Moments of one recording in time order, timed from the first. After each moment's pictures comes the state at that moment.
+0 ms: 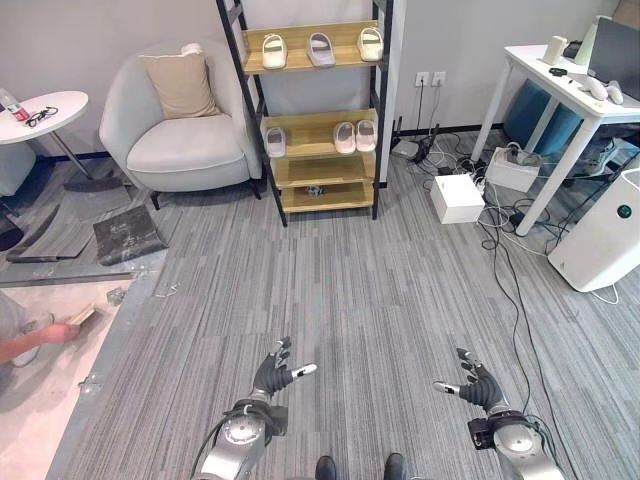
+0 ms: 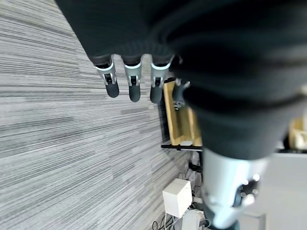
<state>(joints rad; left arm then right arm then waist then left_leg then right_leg) 0.07 0.25 -0.35 0.51 -0.28 -0.12 0.14 0.12 -0.35 0.15 0.50 0.05 -0.10 -0.14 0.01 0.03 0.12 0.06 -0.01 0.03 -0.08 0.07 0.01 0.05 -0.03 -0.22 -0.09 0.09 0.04</state>
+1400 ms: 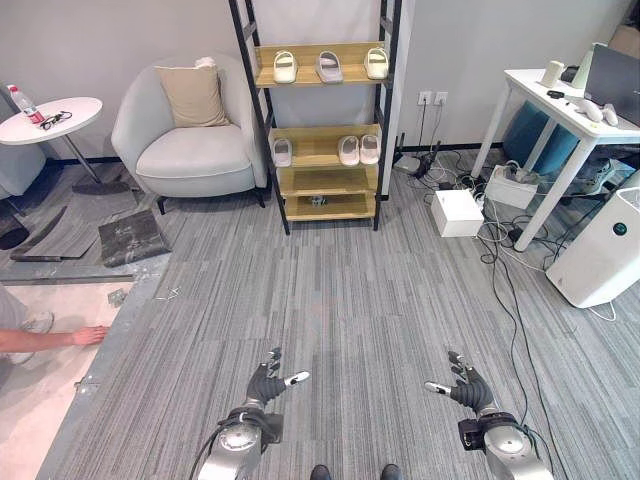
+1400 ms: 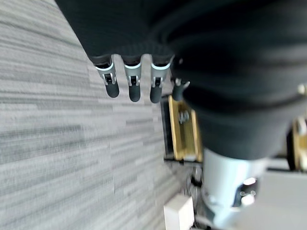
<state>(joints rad) 0.10 0.24 -0.27 0.53 -0.26 -0.08 0.18 0.12 -0.32 0.18 0.50 0.12 -0.08 -0.13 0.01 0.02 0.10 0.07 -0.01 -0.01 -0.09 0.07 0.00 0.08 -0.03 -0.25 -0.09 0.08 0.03</state>
